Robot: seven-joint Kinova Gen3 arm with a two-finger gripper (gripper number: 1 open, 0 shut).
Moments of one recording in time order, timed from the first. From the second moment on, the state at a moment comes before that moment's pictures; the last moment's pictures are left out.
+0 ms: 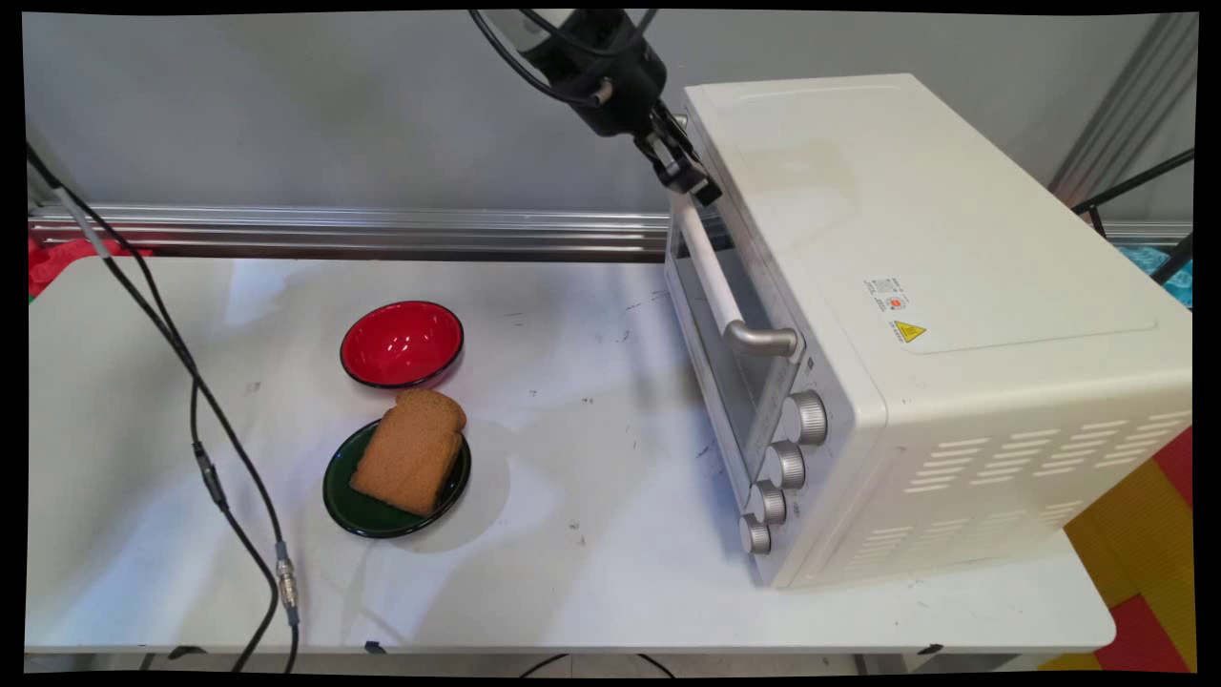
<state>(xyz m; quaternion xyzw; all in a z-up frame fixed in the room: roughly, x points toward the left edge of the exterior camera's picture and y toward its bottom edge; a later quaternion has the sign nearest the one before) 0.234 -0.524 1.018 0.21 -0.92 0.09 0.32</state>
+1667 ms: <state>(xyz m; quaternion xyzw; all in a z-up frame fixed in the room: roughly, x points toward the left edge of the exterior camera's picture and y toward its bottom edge) 0.293 -0.509 0.943 0.20 -0.95 0.08 0.23</state>
